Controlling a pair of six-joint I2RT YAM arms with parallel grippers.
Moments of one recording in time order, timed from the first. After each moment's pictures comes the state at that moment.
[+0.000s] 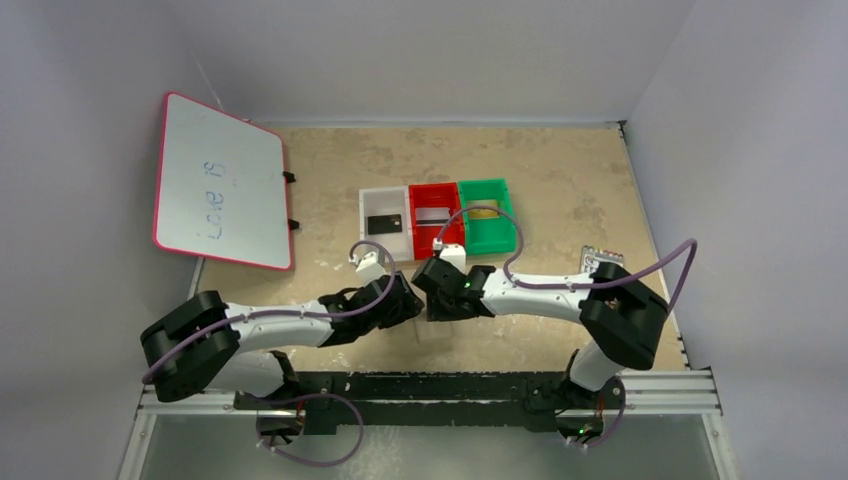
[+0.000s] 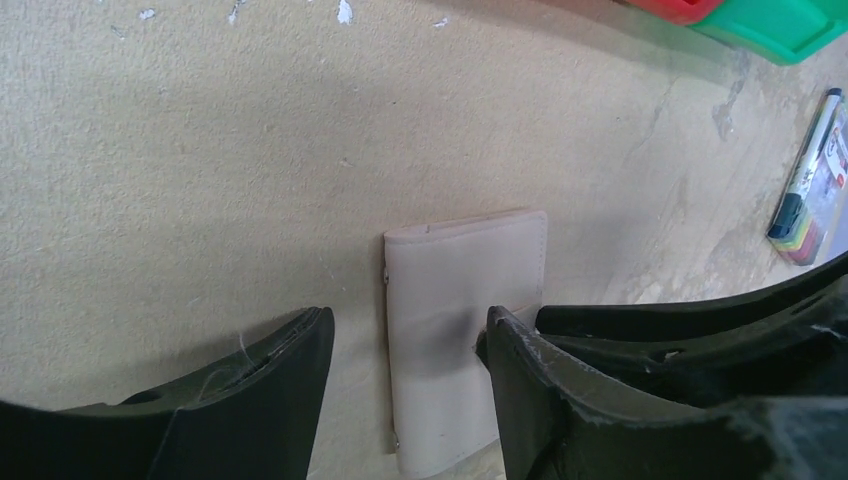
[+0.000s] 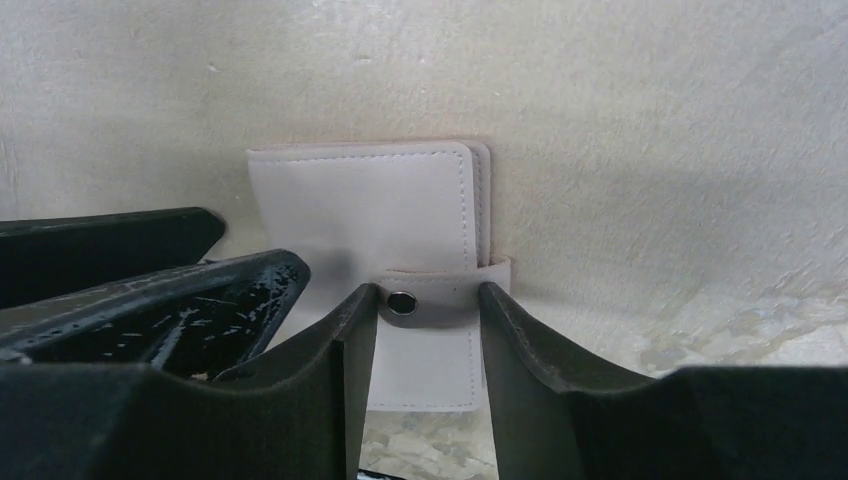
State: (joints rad) left arm -1.02 1.31 0.47 0.04 -0.35 -1.24; right arm 1.07 1.59 0.91 -0.48 0.31 0.94
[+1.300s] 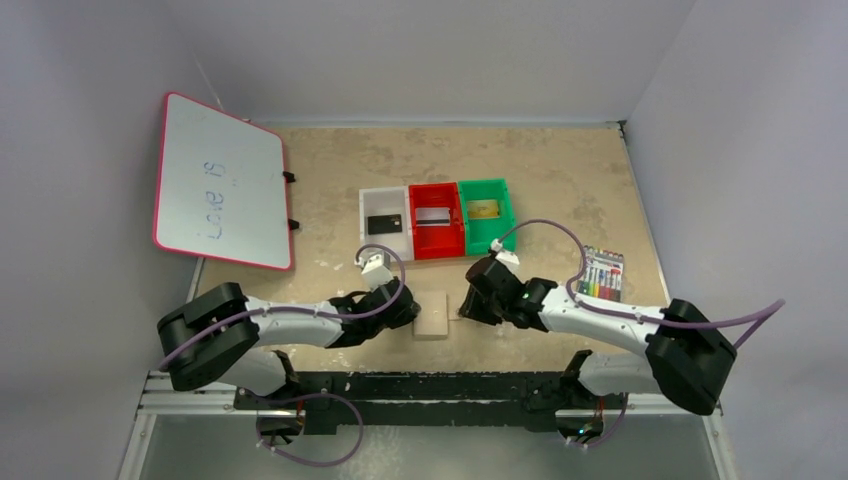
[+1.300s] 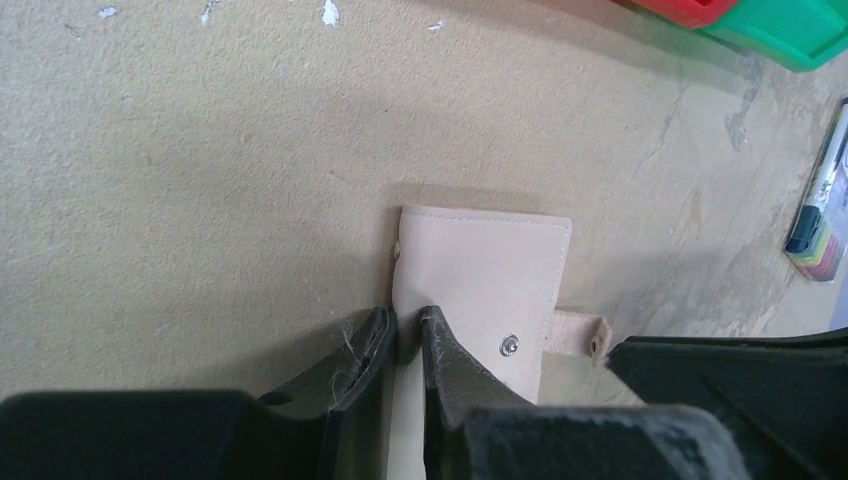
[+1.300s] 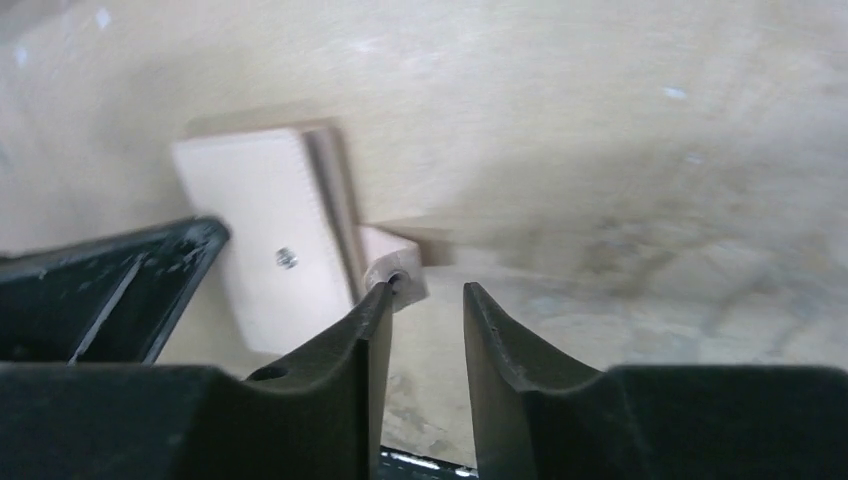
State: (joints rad) left arm -1.05 1.41 0.47 0.12 -0.41 -1.25; right arm 0.91 1.25 0.59 -0.33 0.18 1.08
